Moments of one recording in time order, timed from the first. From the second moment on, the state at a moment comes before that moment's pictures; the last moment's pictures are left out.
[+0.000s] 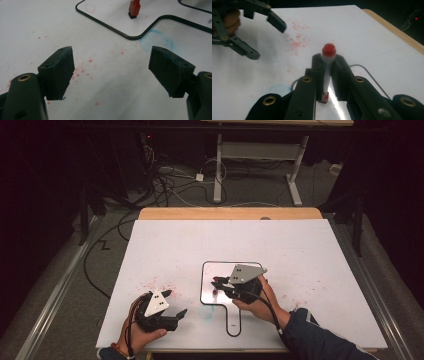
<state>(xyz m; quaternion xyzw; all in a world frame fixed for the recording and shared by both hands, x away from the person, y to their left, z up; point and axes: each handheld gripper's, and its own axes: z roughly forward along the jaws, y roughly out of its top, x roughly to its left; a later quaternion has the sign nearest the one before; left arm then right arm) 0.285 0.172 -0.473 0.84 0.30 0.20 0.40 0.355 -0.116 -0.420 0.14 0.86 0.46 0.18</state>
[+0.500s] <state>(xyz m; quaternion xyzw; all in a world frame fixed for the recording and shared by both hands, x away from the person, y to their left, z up) 0.284 0.171 -0.472 0.84 0.30 0.20 0.40 0.349 -0.132 -0.415 0.14 0.87 0.45 0.13</state>
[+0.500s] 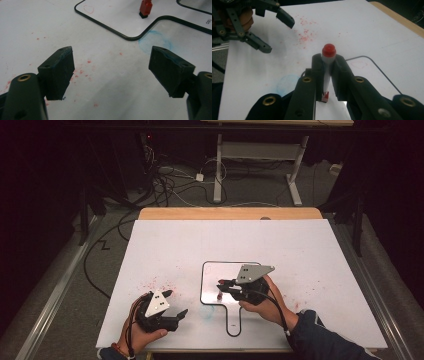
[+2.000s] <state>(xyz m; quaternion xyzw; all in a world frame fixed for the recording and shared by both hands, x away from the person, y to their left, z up) 0.283 0.171 -0.472 0.84 0.30 0.20 0.41 0.445 -0.079 -0.416 0.18 0.86 0.43 0.21</state>
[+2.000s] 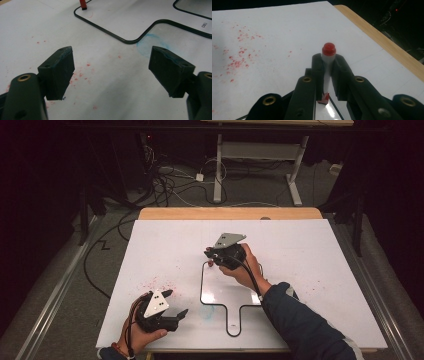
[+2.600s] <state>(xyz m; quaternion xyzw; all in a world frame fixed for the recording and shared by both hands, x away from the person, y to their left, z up) 0.283 0.172 -0.471 0.84 0.30 0.20 0.42 0.429 -0.075 -0.411 0.18 0.87 0.42 0.17</state>
